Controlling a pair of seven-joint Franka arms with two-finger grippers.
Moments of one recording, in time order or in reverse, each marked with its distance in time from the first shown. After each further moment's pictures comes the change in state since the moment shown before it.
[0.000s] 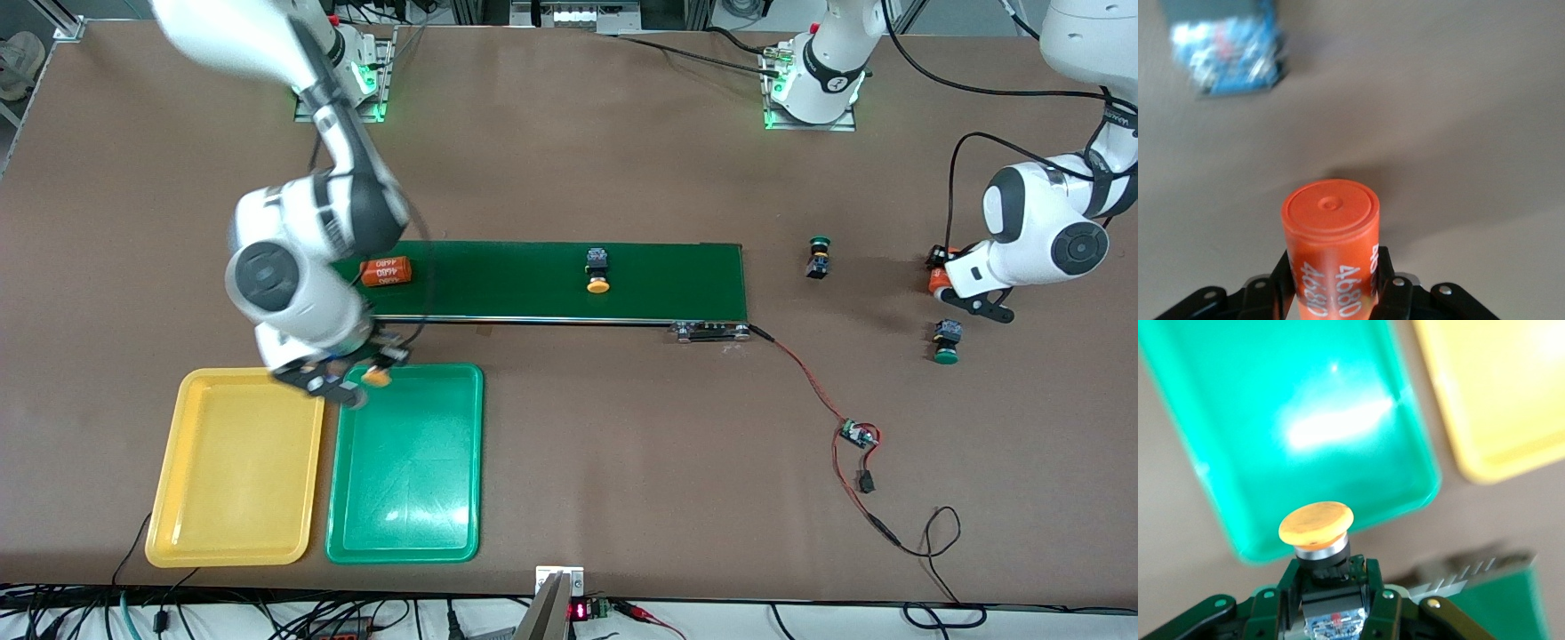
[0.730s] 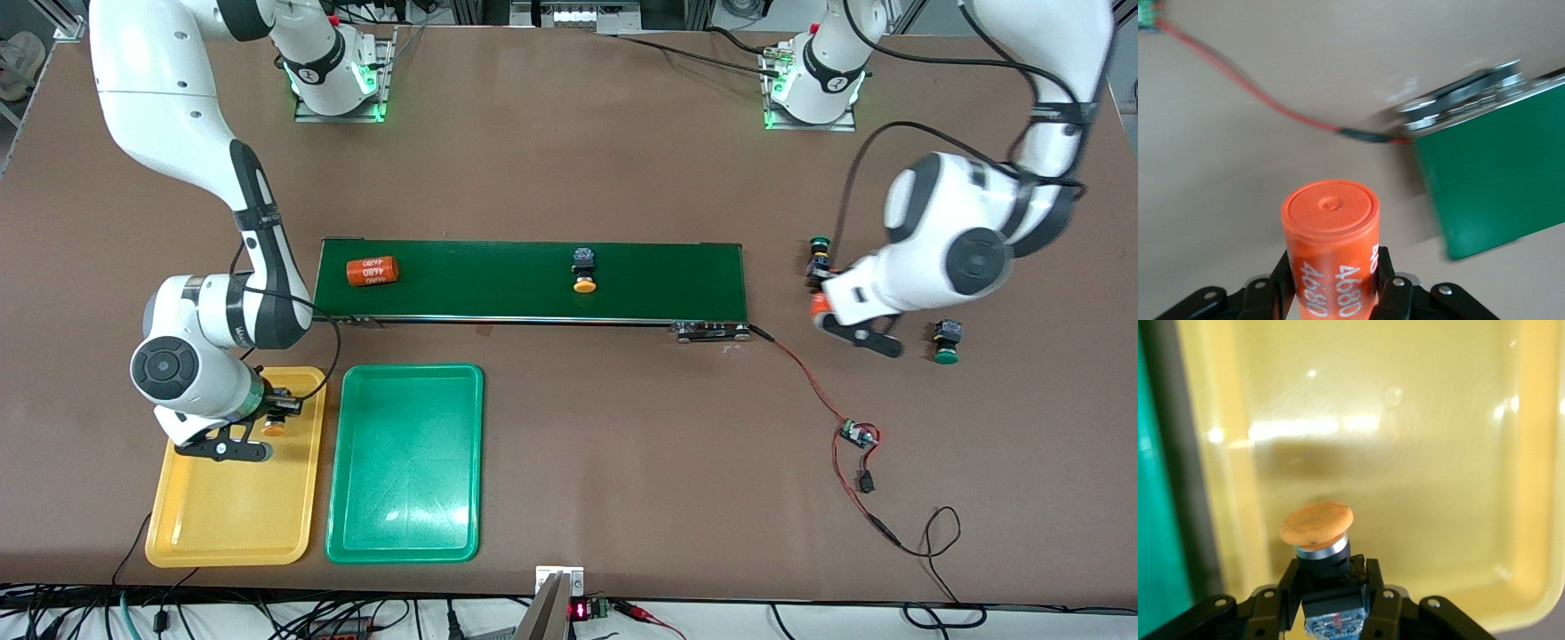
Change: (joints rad) left arm -0.077 -0.053 -0.499 0.282 -0.197 -0.300 -0.474; right arm -0.235 0.215 -0.003 0.067 -0.140 0.172 -0.428
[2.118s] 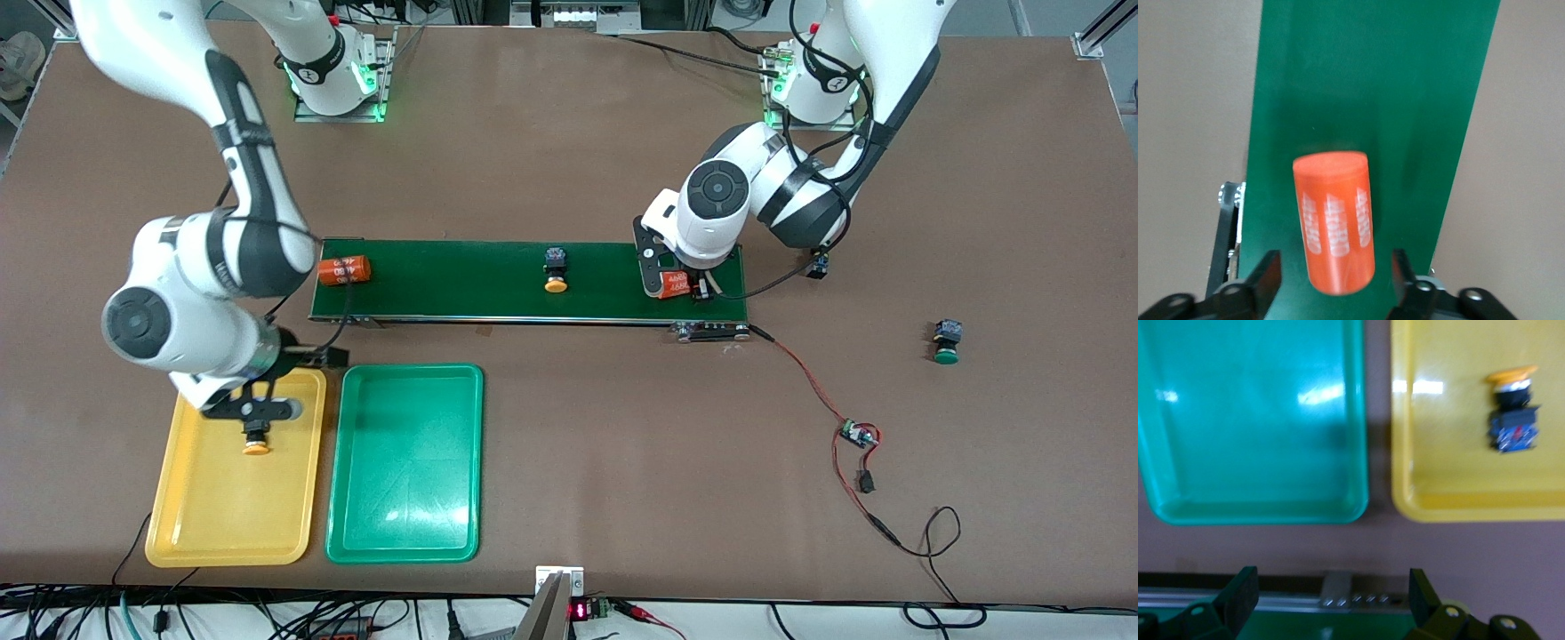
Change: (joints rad) left arm -0.175 0.117 -0.179 -0.021 0.237 0.188 0.563; right arm 0.126 -0.264 0.040 -0.114 0.189 -0.275 0.014
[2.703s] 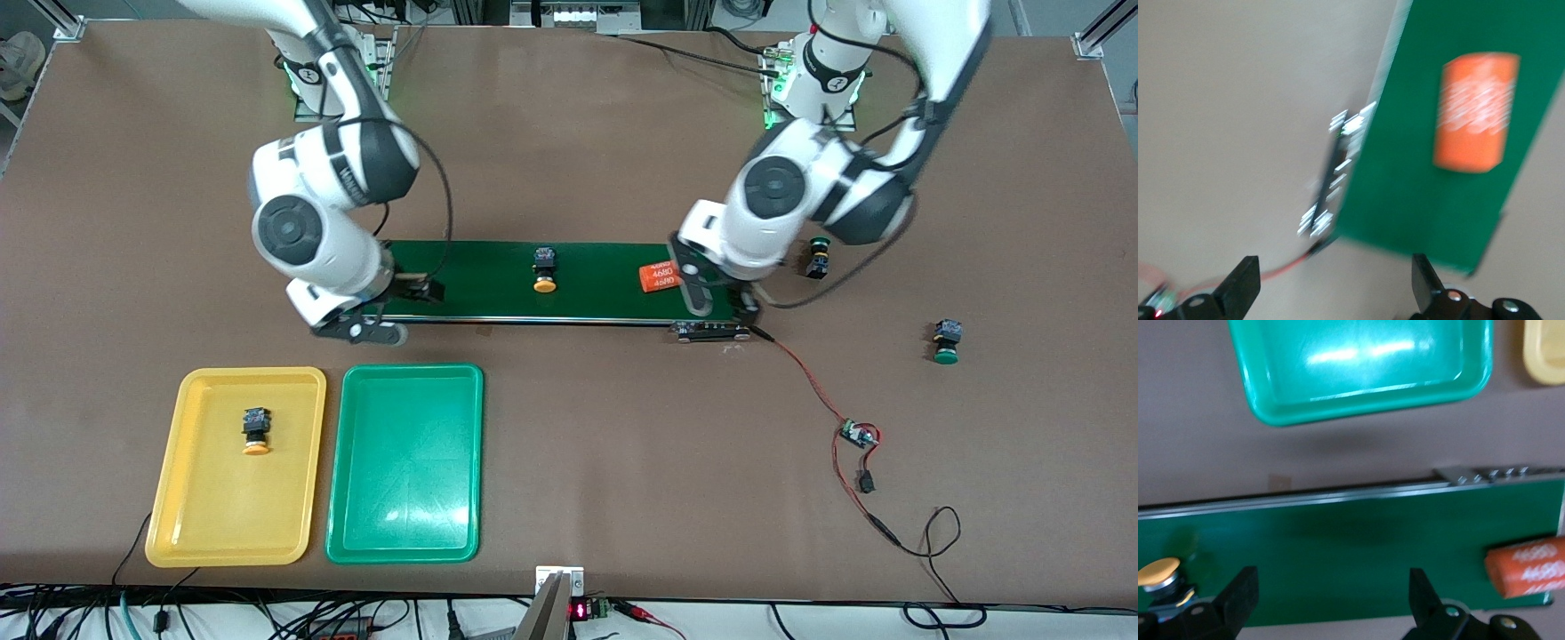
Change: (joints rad) left arm 0.085 -0.129 0.090 0.013 0.000 -0.005 -0.004; right arm 0.267 -0.175 0.005 -0.238 0.000 0.047 0.356
